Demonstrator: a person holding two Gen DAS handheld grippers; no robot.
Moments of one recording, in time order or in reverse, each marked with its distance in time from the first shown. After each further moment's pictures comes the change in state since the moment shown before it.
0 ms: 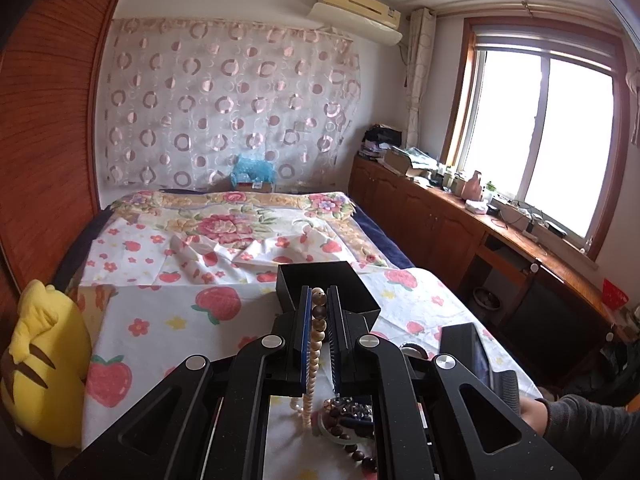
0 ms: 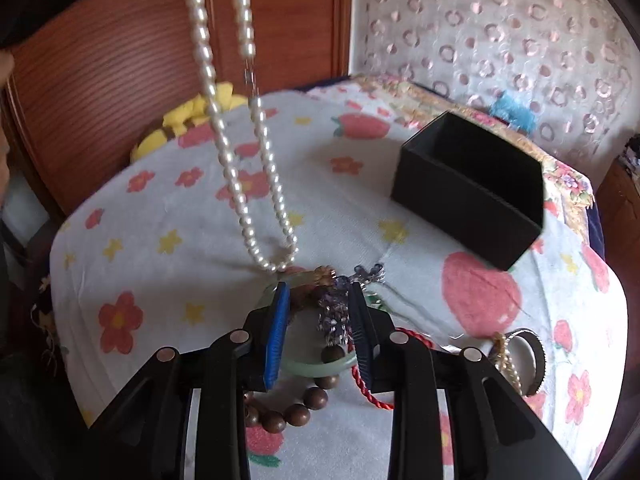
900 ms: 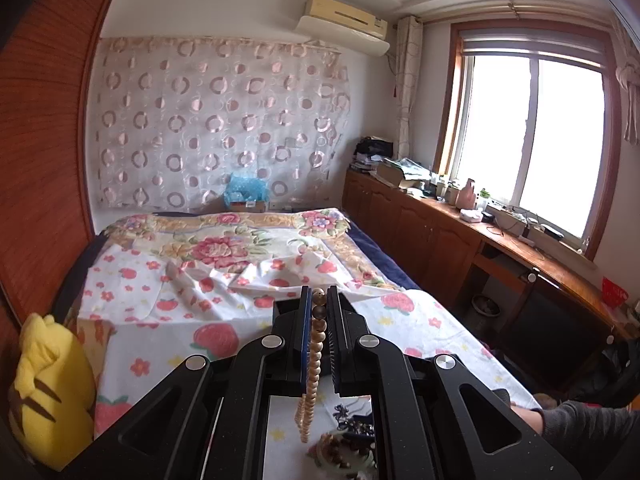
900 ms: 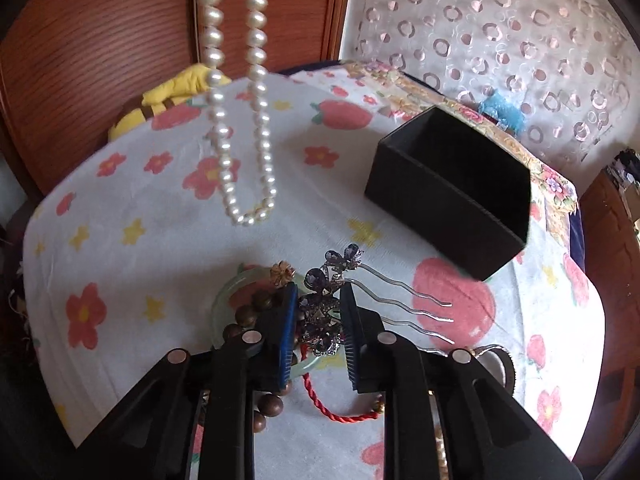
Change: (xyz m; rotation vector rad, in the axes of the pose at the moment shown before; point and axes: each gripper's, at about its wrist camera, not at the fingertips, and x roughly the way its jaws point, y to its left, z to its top) left arm 0.010 -0.011 0.038 0.058 -0.041 -0.016; right arm -0.001 -0.014 0.003 -0.018 0.020 -0.059
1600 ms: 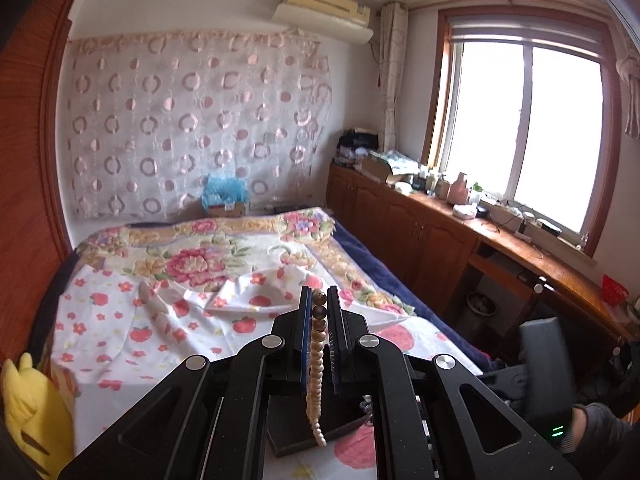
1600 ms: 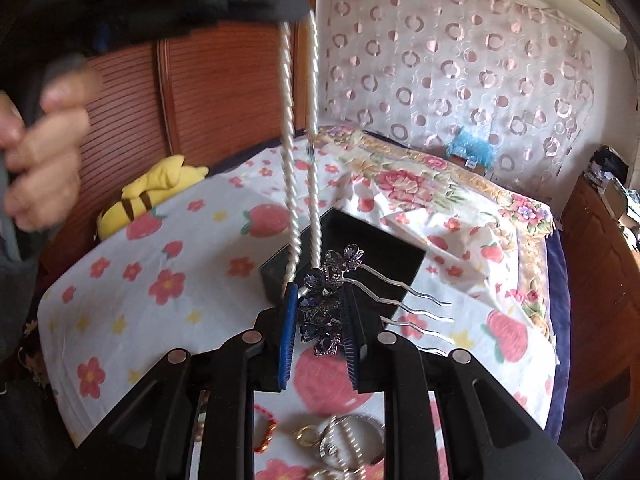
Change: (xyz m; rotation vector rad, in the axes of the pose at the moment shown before) left arm 0.119 -0.017 0.061 0.035 0.050 -0.054; right arm -0.064 -0.105 0.048 0.092 -0.214 -0.020
